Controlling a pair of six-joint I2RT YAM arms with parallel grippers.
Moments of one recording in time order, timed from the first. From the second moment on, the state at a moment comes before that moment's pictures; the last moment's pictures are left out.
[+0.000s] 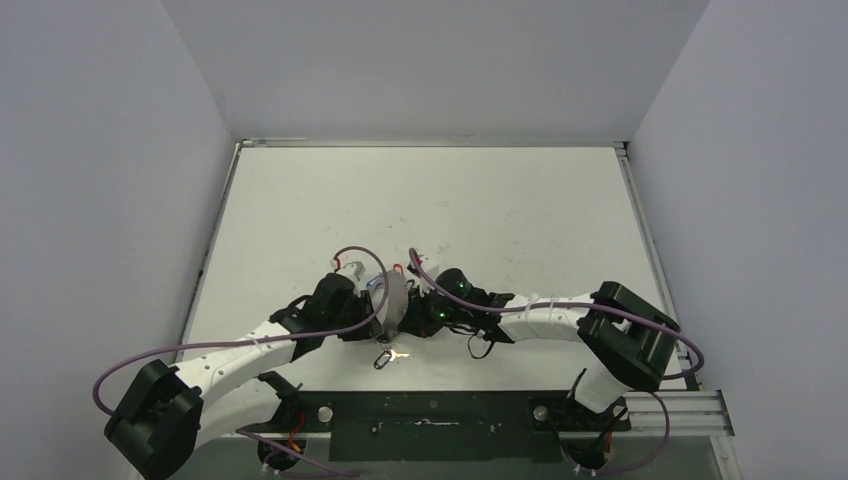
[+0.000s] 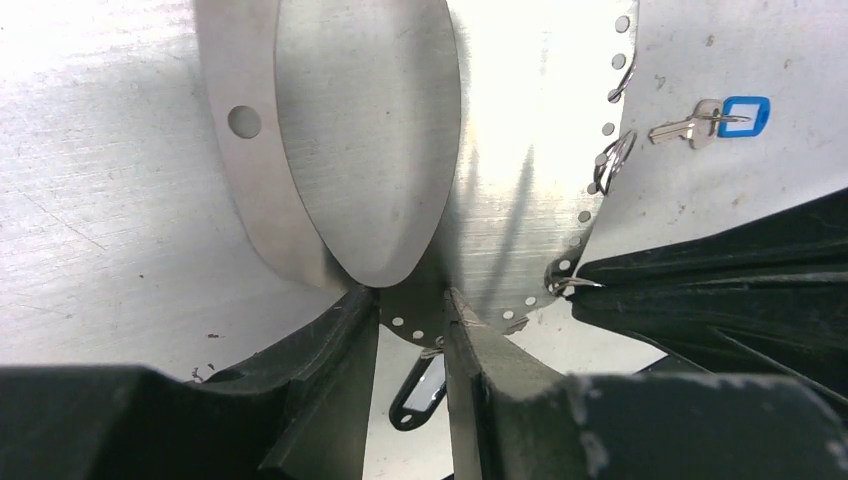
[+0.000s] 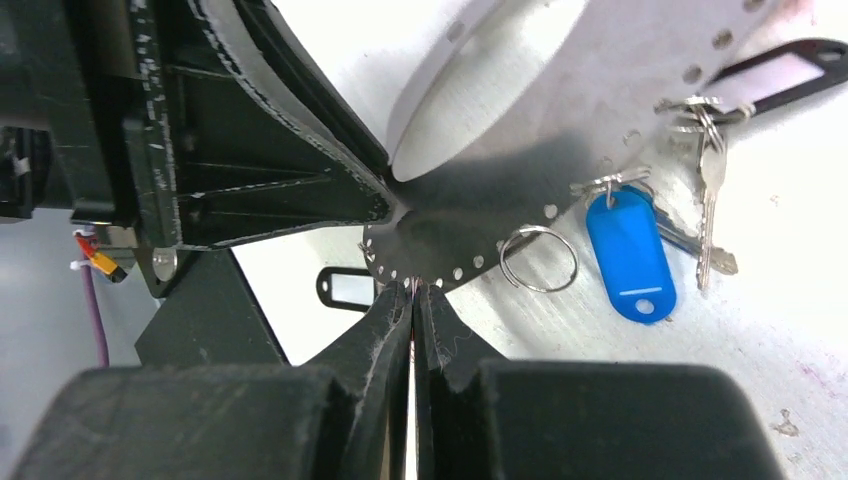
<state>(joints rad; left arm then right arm) -0.66 1.05 0.39 -0.21 0.09 -0.72 0.98 1.59 0.68 0.30 -0.27 0.50</state>
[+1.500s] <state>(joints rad) -0.66 0.21 0.12 0.23 0.45 -0.35 1.00 1.23 0.58 0.54 -0.50 0.11</state>
